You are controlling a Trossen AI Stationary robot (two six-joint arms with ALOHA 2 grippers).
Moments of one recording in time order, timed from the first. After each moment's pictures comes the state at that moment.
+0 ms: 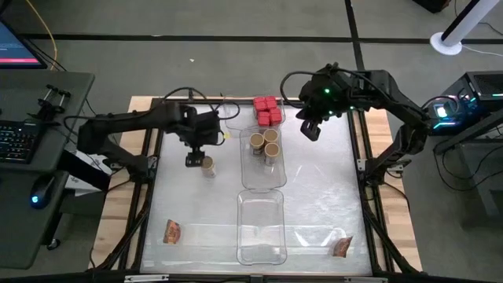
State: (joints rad) left arm 0.19 1.44 1.38 -1.35 -0.06 0.17; right arm -0.19 1.59 2.18 -1.48 0.07 0.18
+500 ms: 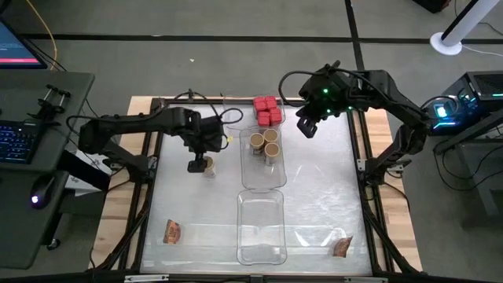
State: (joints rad) left arm 0.19 1.45 1.29 -1.23 0.09 0.23; right arm -0.19 1.60 2.18 -1.48 0.11 0.31
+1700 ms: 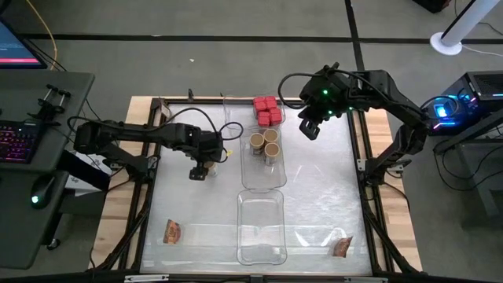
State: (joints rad) left arm 0.10 1.41 1.04 -0.98 -0.07 0.25; right arm -0.19 1.60 2.18 -1.52 0.11 0.25
